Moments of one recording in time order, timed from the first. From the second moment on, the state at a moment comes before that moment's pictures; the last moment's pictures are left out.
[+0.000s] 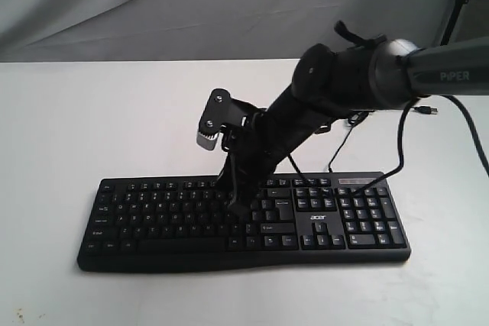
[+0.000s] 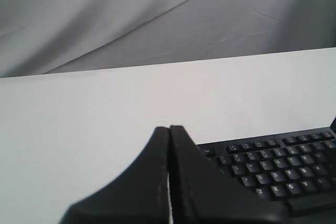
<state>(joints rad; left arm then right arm) -0.17 0.00 0.00 0.04 0.26 -0.02 0.56 2.09 -1.37 0.69 0.67 -1.30</state>
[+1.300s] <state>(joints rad) -0.17 0.00 0.00 0.04 0.26 -0.02 0.54 2.08 -1.27 0.94 0.64 -1.55</state>
